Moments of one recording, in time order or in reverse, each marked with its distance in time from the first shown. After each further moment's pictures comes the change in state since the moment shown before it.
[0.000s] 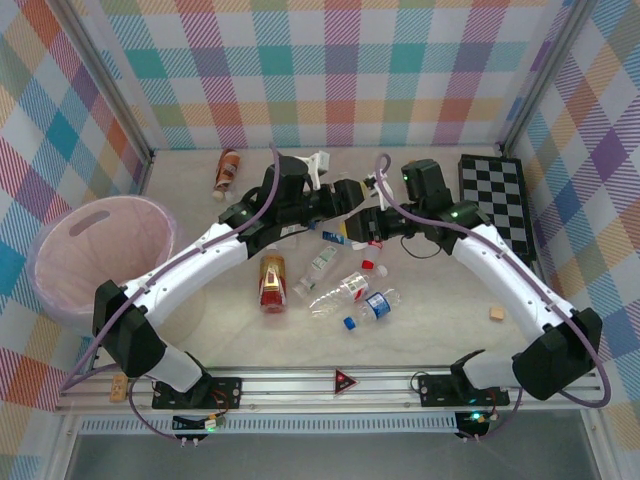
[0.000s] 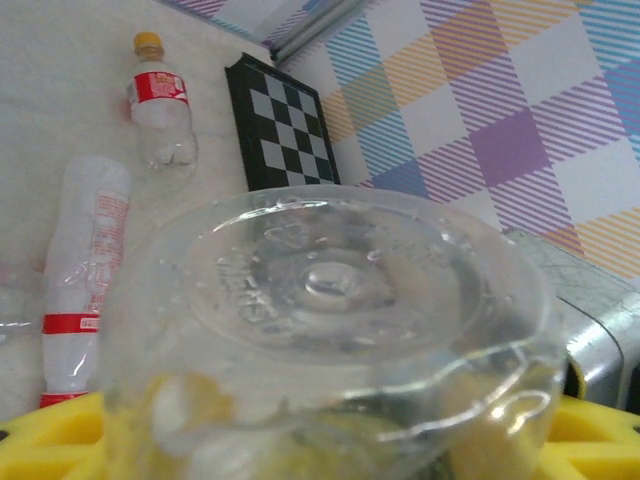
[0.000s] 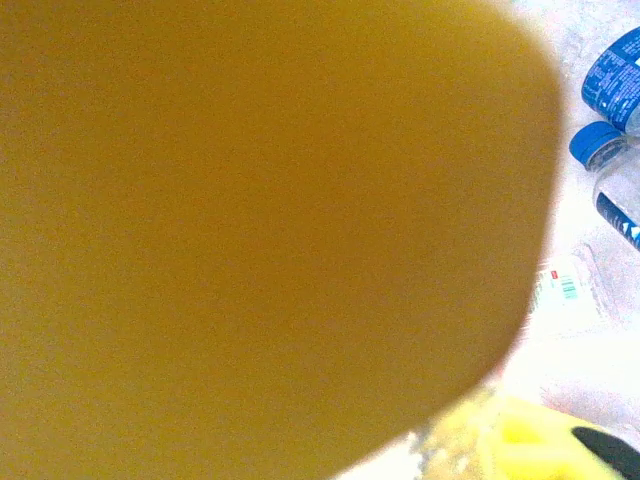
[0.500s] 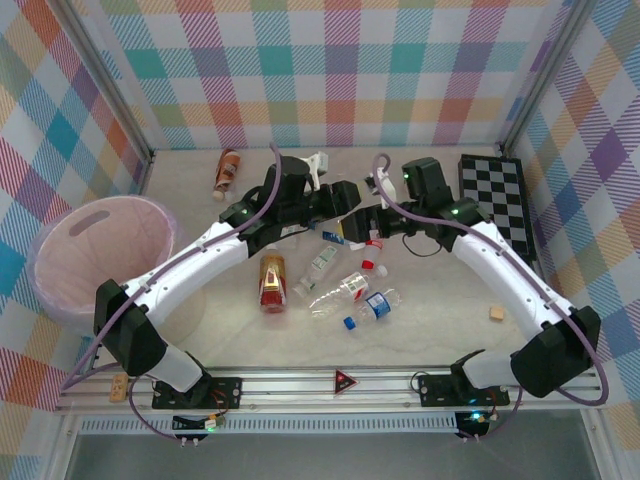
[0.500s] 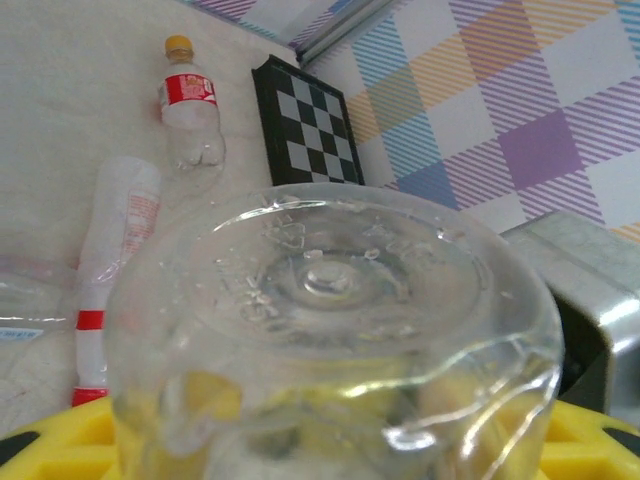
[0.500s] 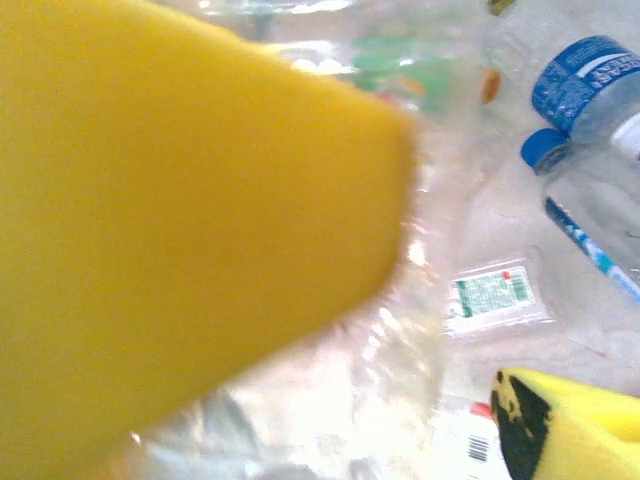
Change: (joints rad) left arm 0.001 0.010 0.015 -0.047 -0.035 0.024; right arm -0.043 0.000 0.019 -0.046 0.062 -0.049
